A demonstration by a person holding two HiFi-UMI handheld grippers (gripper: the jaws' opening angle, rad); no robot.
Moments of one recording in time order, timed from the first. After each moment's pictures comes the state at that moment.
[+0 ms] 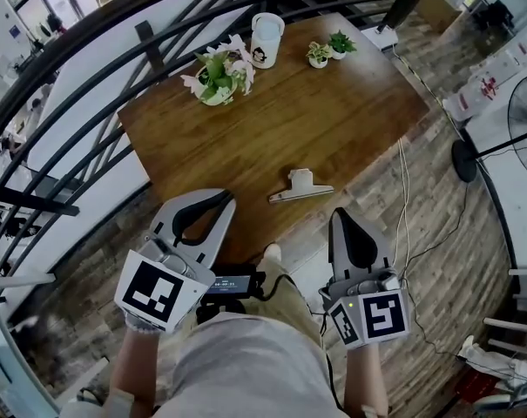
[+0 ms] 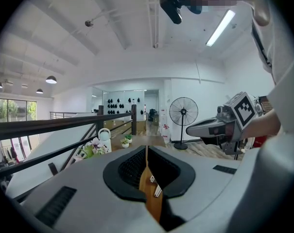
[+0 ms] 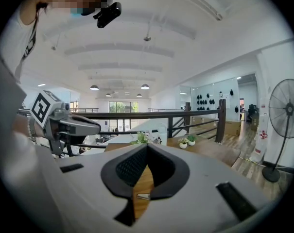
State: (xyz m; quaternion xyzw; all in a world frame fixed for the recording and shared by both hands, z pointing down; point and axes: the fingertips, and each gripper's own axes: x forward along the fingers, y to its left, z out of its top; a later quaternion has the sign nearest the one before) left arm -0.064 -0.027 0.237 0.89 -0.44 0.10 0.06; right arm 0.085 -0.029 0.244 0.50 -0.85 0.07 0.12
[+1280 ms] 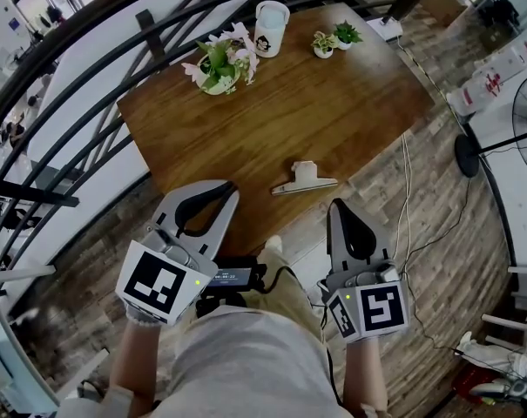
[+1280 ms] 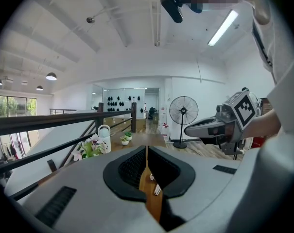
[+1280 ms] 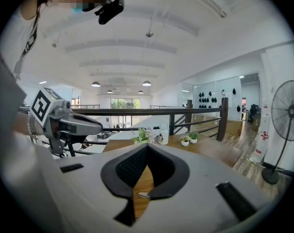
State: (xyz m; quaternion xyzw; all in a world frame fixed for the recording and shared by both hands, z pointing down) left arm -0.066 -0.036 0.252 0.89 -0.44 0.11 0.08; right arm 0.073 -0.038 0.257 0.49 -0.86 0.07 0.14
